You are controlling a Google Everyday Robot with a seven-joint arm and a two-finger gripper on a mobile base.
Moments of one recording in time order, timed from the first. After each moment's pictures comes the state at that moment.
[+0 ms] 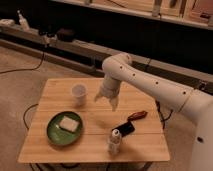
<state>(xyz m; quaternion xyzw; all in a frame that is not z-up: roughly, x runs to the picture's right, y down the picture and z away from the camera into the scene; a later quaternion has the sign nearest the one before) 0.006 0.081 0.756 -0.25 -0.28 -0.47 0.80</state>
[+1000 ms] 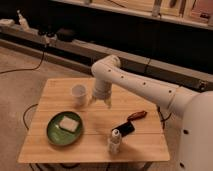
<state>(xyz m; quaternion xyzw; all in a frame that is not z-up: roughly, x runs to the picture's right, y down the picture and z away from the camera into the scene) -0.033 0.093 0.776 -0.20 -0.31 -0.63 0.69</state>
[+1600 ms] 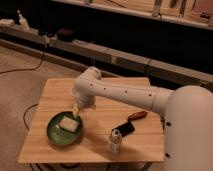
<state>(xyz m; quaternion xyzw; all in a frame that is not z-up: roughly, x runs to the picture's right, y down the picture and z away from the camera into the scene) -0.116 0.135 0.806 -0.09 -0.33 -0.79 0.51</state>
